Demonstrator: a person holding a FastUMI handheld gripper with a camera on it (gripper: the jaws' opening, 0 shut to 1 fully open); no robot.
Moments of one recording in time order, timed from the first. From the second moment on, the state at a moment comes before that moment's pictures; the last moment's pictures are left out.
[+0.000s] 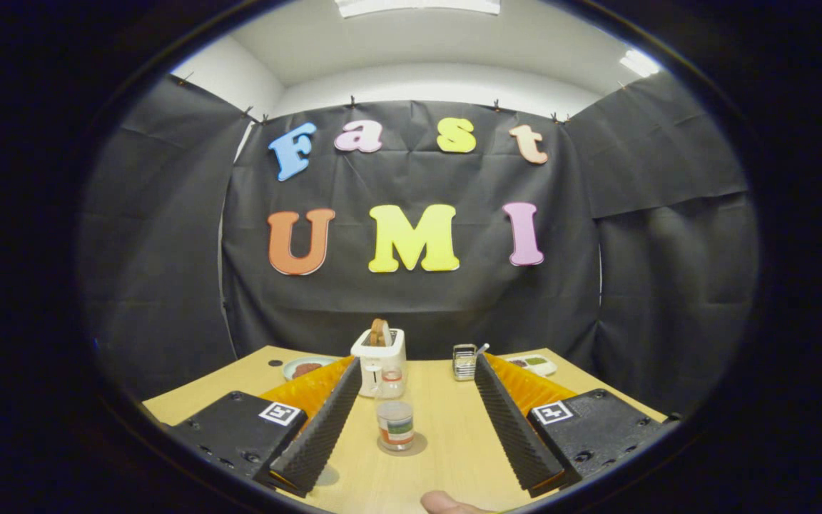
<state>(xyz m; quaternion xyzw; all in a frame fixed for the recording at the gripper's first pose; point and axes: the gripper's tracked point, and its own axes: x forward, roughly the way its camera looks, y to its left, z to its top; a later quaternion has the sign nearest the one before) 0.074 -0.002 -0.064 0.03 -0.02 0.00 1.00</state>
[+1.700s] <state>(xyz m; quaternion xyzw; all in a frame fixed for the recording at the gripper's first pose) -0.016 -0.043 0.033 0.04 0.00 0.01 1.00</state>
